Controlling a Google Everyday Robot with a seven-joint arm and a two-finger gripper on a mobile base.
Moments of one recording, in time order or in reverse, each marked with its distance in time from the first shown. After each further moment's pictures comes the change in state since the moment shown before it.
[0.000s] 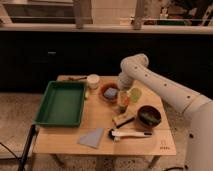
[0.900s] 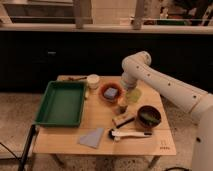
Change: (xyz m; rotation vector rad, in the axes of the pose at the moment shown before) arm 0.027 0.014 -0.026 -0.009 0.104 -0.058
